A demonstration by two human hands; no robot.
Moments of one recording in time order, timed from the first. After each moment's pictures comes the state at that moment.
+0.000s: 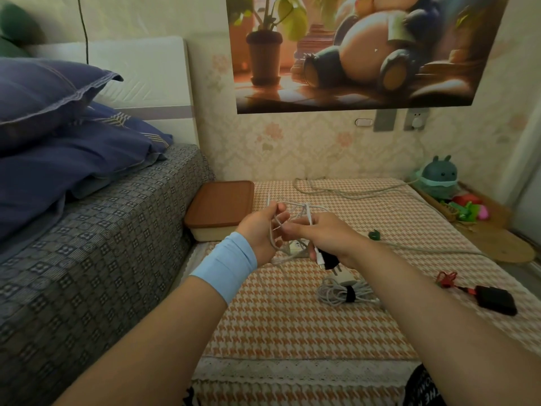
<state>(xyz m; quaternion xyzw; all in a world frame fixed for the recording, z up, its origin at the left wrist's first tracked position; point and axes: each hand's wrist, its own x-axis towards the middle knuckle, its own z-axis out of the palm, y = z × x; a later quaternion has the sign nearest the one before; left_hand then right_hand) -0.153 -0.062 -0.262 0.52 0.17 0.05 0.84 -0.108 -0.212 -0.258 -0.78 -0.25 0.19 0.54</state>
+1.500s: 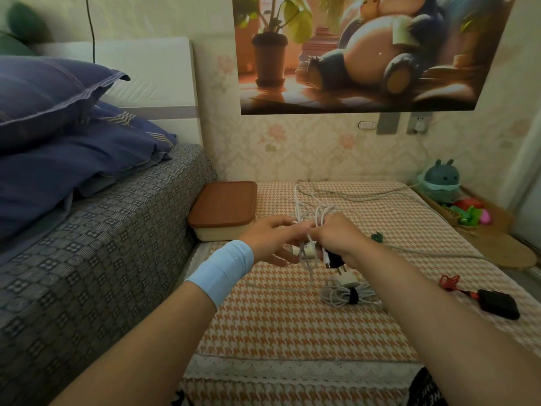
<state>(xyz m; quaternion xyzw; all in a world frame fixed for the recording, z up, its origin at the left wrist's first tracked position) -0.189 -0.064 -0.249 0.80 0.09 -0.02 0.59 -0.107 -0.209 -0.257 -0.81 -0.16 0.15 0.54</state>
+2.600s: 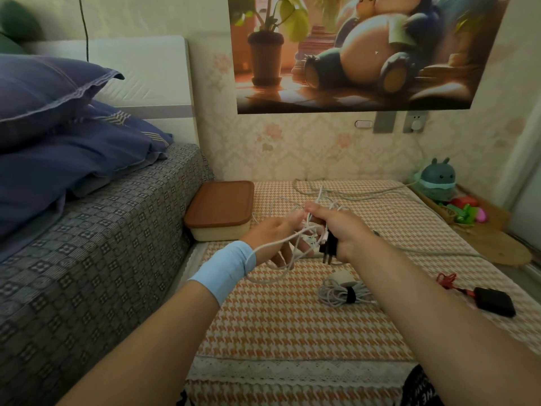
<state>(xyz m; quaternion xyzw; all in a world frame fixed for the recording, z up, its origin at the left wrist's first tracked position) -0.173 -0.063 -0.261 0.83 -0.03 -0.01 0.56 -0.084 -0.205 -0.263 -0.65 -0.02 0.23 0.73</state>
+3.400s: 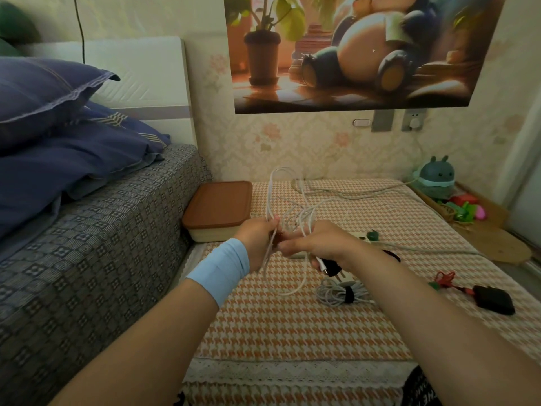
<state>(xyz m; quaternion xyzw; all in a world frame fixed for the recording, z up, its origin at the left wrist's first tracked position) -0.153 -0.056 -0.273 0.60 0.17 0.07 0.78 -0.107 -0.211 -0.263 -0.81 -0.21 0.24 0.49</state>
